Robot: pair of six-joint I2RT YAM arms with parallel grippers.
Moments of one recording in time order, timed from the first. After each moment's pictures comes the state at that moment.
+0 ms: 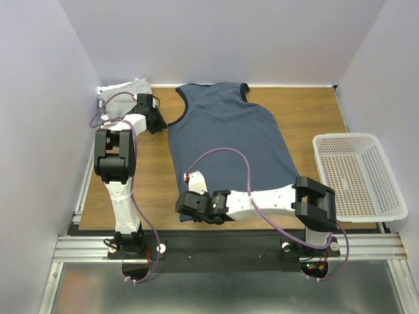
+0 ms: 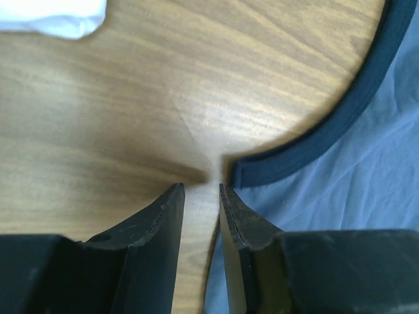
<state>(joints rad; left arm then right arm) -0.06 2.09 1.47 -0.23 0.06 -0.51 1.39 1.82 1.26 -0.51 0.49 0.87</state>
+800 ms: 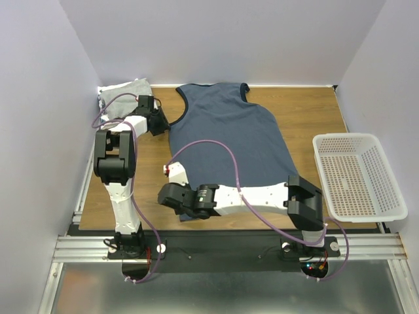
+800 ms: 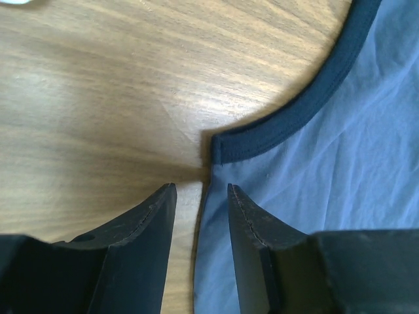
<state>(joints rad) -0.07 2.05 1.41 -0.21 0.13 -0.50 1.38 1.91 1.51 -0.51 0.51 0.75</state>
